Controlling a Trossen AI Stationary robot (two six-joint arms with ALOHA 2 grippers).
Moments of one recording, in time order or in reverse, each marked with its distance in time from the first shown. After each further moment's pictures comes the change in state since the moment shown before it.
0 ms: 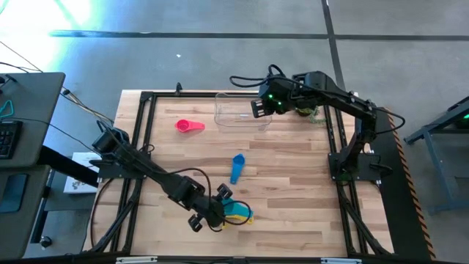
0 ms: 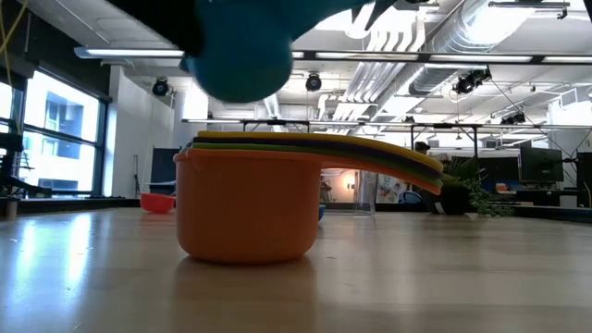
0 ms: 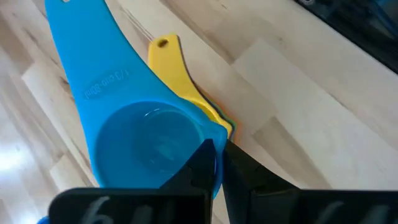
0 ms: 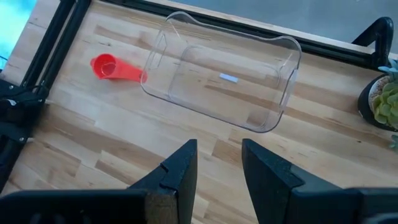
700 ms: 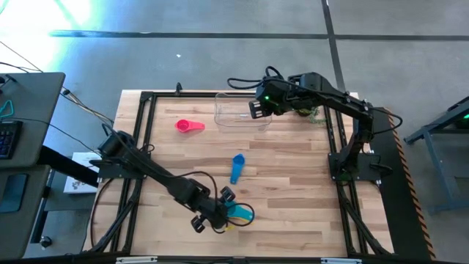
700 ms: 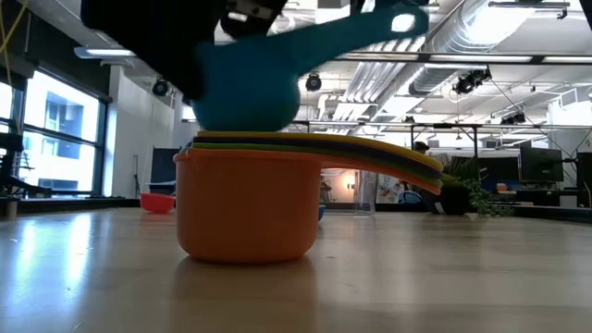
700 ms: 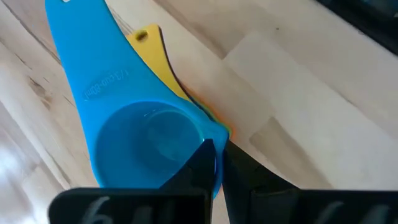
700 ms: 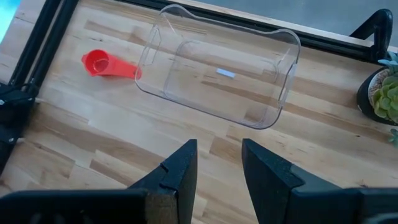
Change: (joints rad) left arm 0.010 0.069 0.001 0.032 0.040 0.024; right arm 0.000 0.024 0.000 -0.010 -0.004 0.019
